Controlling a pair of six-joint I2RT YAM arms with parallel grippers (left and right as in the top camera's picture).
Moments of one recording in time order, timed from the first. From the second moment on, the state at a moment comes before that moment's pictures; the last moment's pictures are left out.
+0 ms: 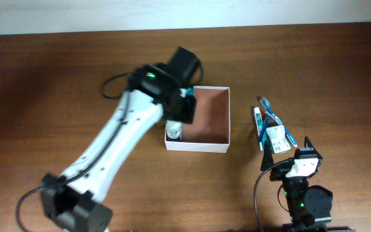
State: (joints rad) left arm -0.56 1.80 1.81 -1.29 -0.02 -0.34; right arm 0.06 0.01 0.01 -0.07 0.03 -0.03
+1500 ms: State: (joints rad) left arm -0.09 1.68 1.86 -1.28 -0.12 -0.35; right arm 0.06 0.01 0.01 -0.06 -0.13 0.30
